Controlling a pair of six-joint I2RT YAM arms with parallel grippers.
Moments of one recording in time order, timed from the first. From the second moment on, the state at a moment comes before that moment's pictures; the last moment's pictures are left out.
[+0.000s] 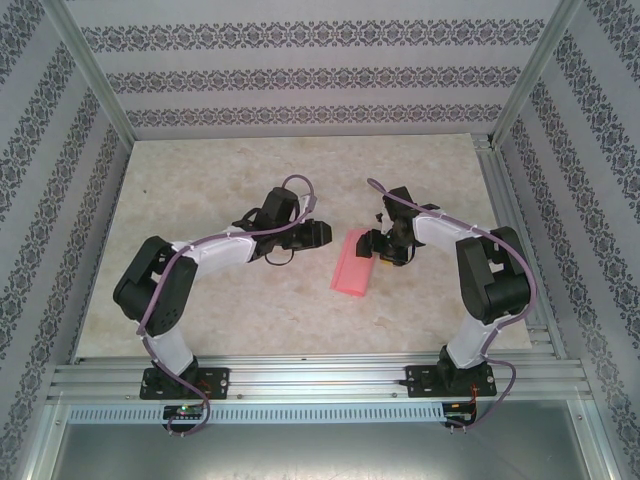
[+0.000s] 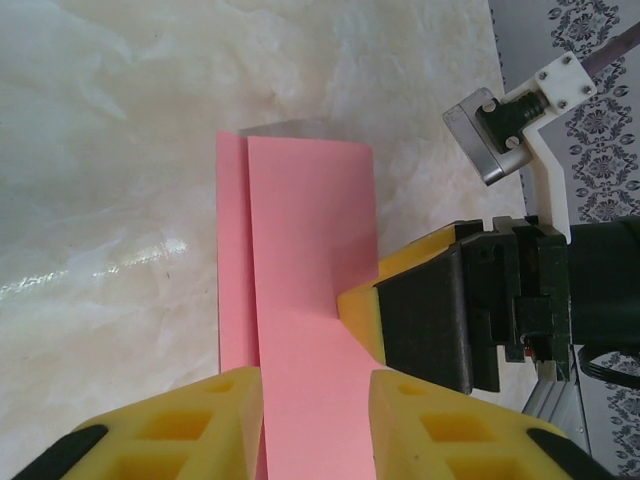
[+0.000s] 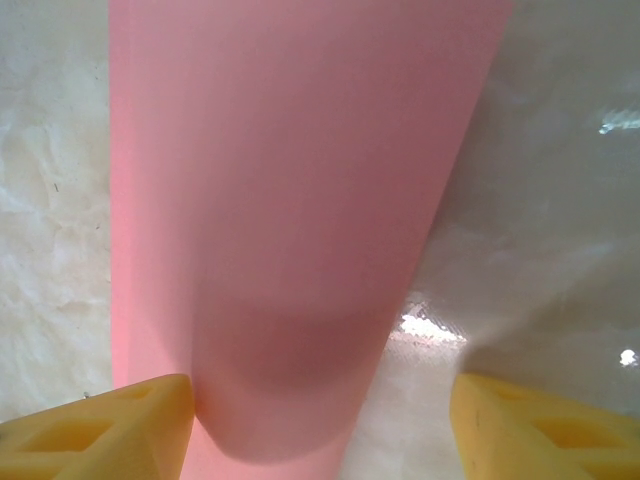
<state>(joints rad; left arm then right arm) -0.60 1.76 1.05 0.01 0.48 -0.73 0.30 1.76 1.03 -0.60 -0.34 0.40</state>
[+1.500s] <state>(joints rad) -0.64 1.86 1.12 0.01 0.48 -0.79 0.35 1.82 1.12 -0.65 -0.34 0.36</state>
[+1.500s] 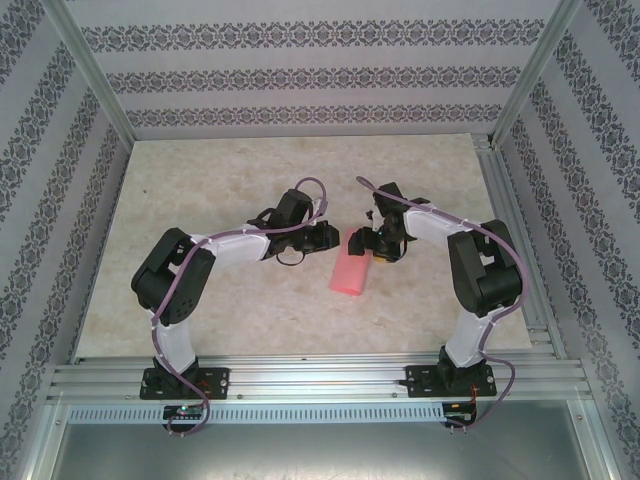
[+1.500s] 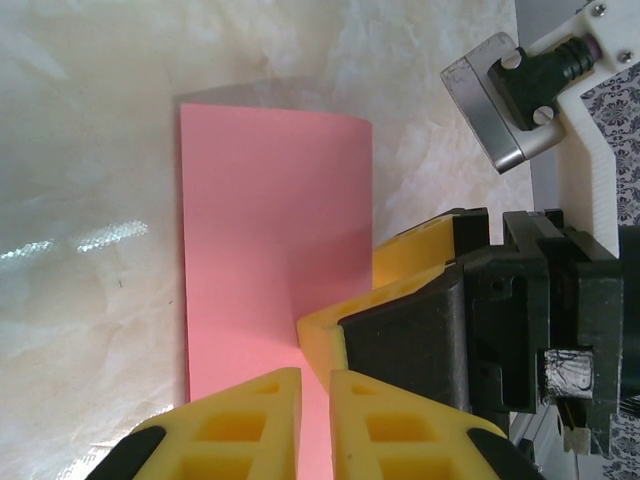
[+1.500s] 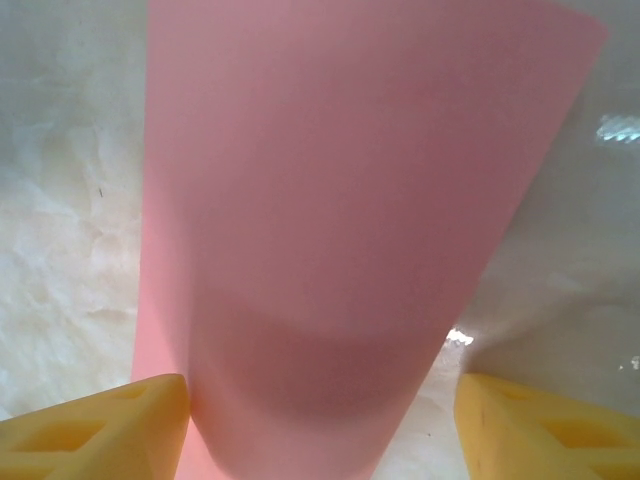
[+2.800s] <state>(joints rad) -0.64 1.87 1.12 0.01 0.49 -0.80 0.34 1.81 1.09 -0.63 -0.32 0.43</state>
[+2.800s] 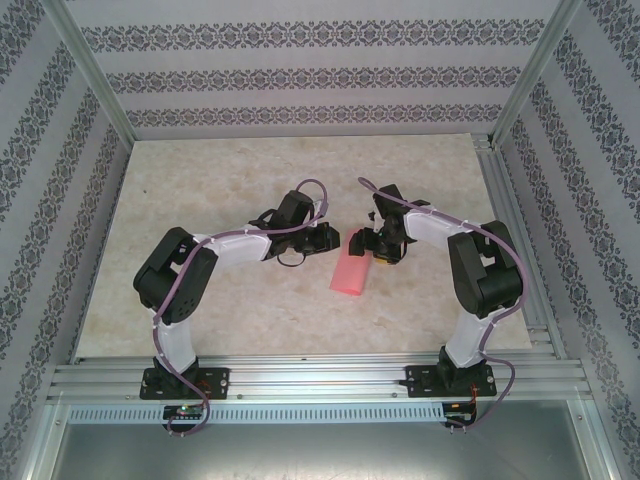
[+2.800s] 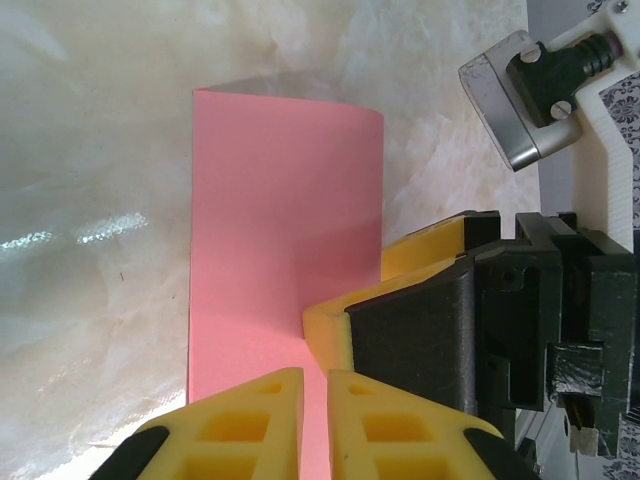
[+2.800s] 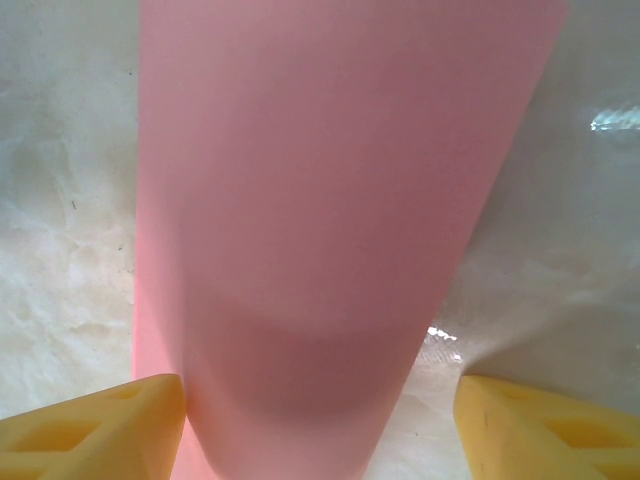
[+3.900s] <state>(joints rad) -0.67 2.03 1.16 0.05 0.55 -0.88 0.35 1.82 1.10 -0.63 -0.30 0.45</state>
